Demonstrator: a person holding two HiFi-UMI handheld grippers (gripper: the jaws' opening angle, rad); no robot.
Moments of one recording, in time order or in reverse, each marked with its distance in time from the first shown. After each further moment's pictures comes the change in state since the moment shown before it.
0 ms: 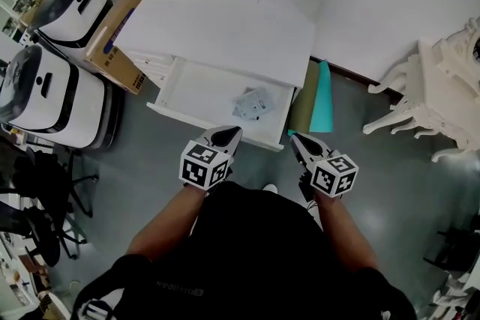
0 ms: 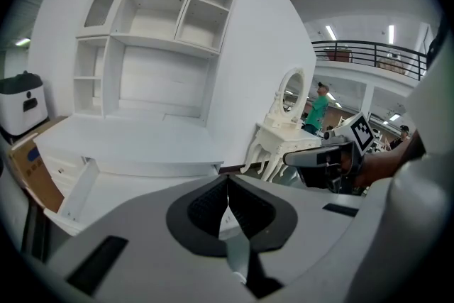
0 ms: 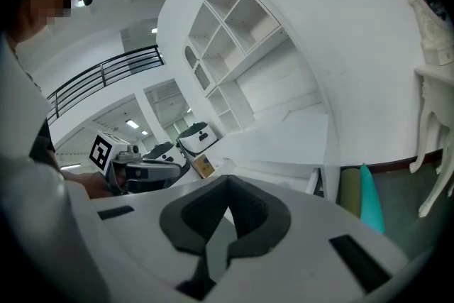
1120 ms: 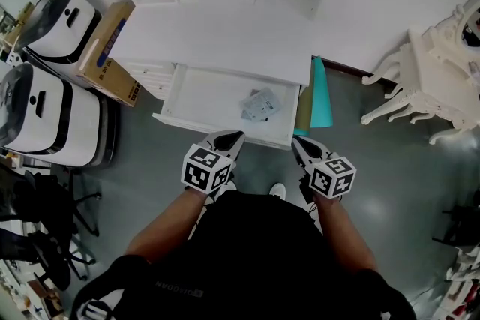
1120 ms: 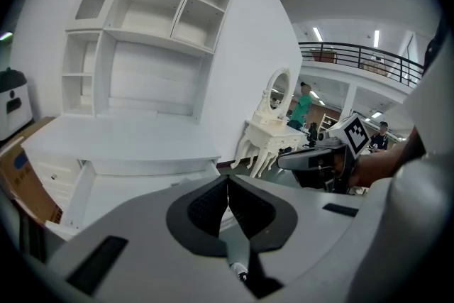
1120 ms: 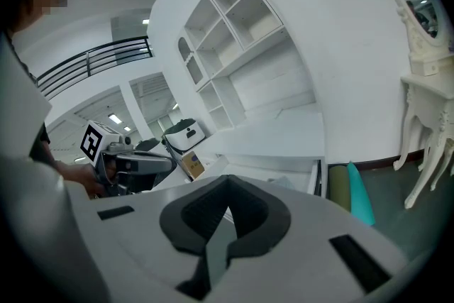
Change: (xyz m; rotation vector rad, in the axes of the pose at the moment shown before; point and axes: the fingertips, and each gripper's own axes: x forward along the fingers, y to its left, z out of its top) left arm -0.033 0.034 -0.011 0.046 0.029 -0.120; right arm 0.030 0.040 -0.022 -0.001 0.004 -0.143
